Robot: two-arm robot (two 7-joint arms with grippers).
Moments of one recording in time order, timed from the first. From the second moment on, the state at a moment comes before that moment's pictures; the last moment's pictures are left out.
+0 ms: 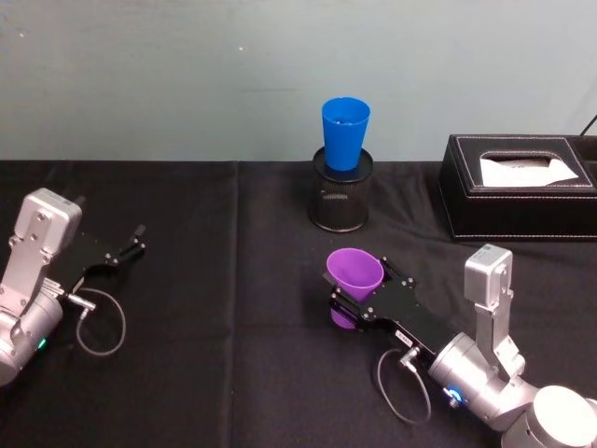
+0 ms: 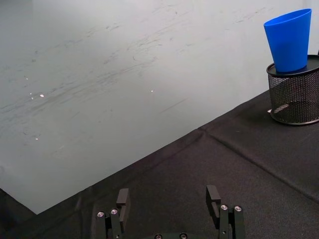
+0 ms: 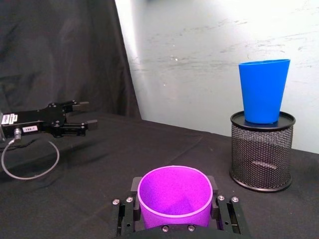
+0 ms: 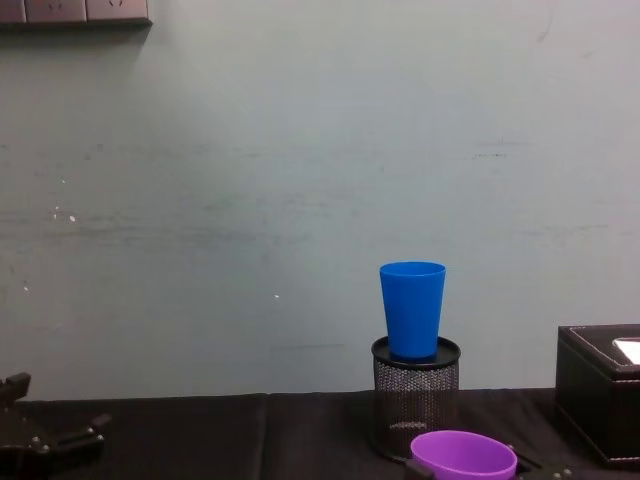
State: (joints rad) left arm -0.20 0.60 0.45 -1.41 -0.25 -0.12 0.03; right arm 0.17 0.28 -0.37 -1.23 0.40 -0.34 0.52
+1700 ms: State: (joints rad) left arm -0.20 0.60 0.45 -1.41 -0.25 -0.12 0.03; right arm 0.16 0.25 -0.34 -1.24 0.36 -0.32 0.49
